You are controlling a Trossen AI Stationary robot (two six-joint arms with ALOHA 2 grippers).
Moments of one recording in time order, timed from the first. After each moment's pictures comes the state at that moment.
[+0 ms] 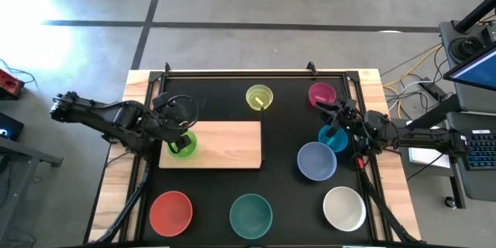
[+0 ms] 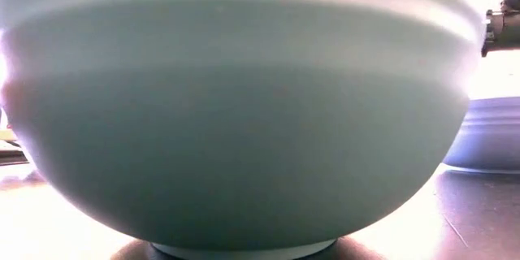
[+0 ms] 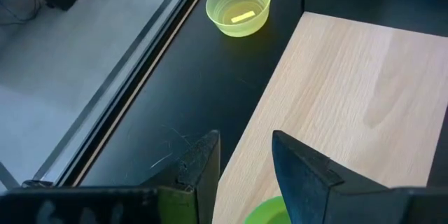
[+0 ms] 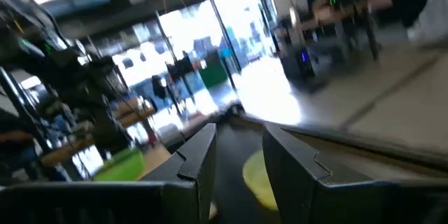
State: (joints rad) left arm -0.26 0.98 1.05 -1.10 -0.67 -0.48; right arm -0.18 0.35 0.03 0.41 0.31 0.34
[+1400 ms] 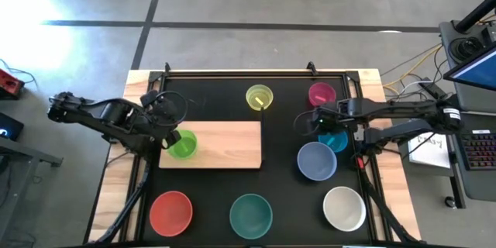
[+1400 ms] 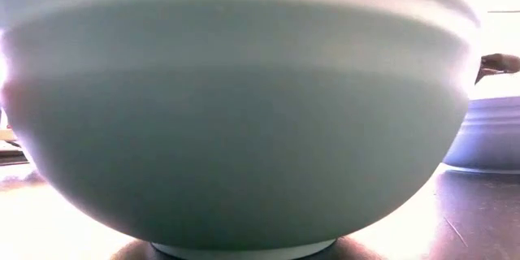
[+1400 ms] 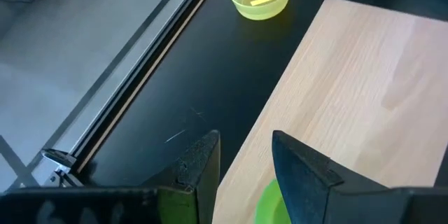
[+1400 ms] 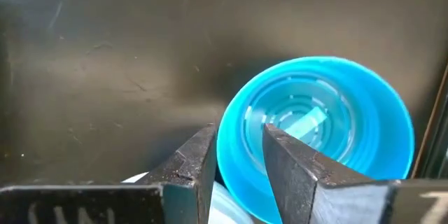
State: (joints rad) left arm -0.26 0.88 1.05 -1.25 -0.67 -0.56; right arm -0.18 1.10 0.76 -1.03 0.07 1.28
